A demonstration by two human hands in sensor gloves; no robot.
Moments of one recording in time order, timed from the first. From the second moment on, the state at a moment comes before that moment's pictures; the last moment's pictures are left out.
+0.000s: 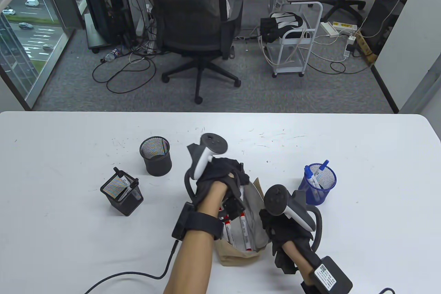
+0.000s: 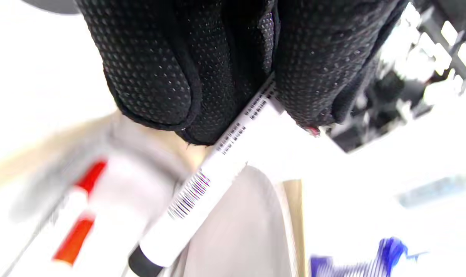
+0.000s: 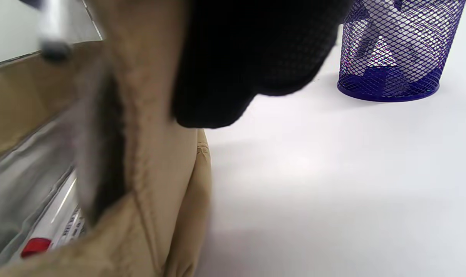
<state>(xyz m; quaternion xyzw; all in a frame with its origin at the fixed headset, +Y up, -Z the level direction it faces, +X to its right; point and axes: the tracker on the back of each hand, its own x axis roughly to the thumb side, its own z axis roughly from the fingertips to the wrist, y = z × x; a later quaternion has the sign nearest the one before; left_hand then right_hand) -0.078 -0.622 -0.421 -0.20 0.10 0.34 0.91 0.134 -0.699 -0.334 0.01 0.14 0.98 0.12</state>
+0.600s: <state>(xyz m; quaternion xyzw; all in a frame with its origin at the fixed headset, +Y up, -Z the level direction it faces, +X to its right) -0.277 -0.598 -0.364 0.07 0.34 0.21 0.91 0.128 -0.699 -0.331 0.02 0.13 0.98 0.11</state>
